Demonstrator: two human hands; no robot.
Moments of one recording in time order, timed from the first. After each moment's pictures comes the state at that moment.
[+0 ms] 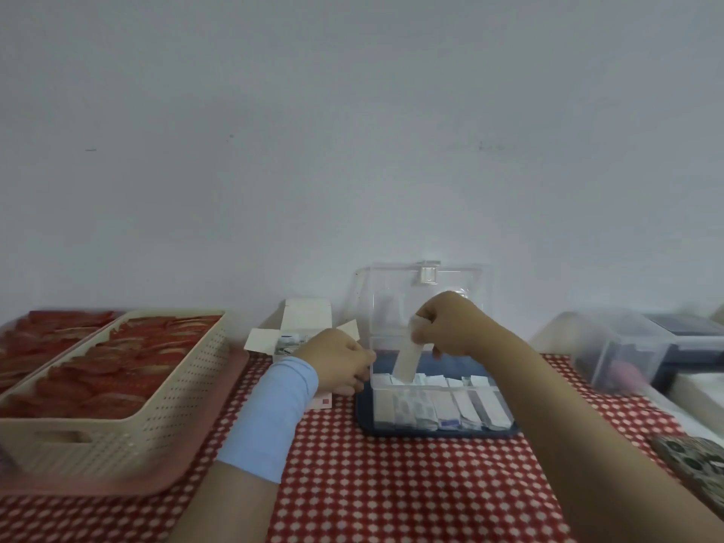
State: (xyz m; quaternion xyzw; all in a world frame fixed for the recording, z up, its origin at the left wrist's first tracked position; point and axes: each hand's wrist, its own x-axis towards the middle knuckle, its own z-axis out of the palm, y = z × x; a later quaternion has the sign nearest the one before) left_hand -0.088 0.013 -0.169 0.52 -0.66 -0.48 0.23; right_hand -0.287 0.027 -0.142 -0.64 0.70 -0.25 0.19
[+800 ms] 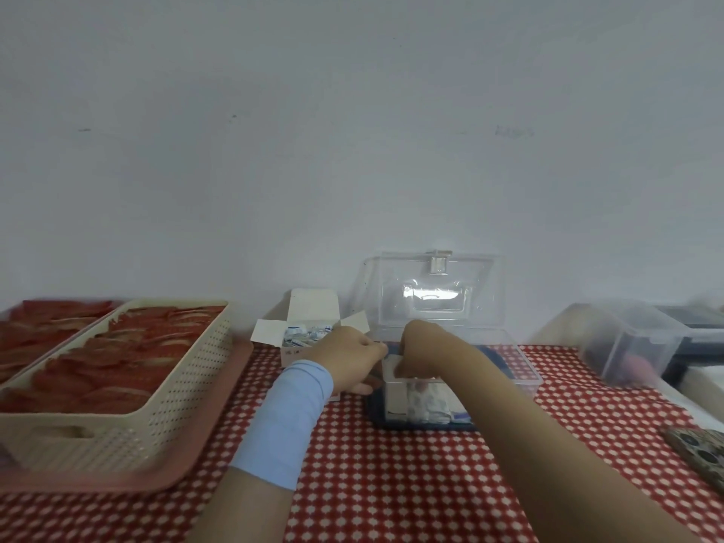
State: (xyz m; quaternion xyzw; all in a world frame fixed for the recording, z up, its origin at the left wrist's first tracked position) left_hand -0.088 -0.001 -0.190 0.51 -0.66 -0.50 0.23; right_hand -0.238 -0.001 -0.186 -0.66 0.74 0.01 0.13
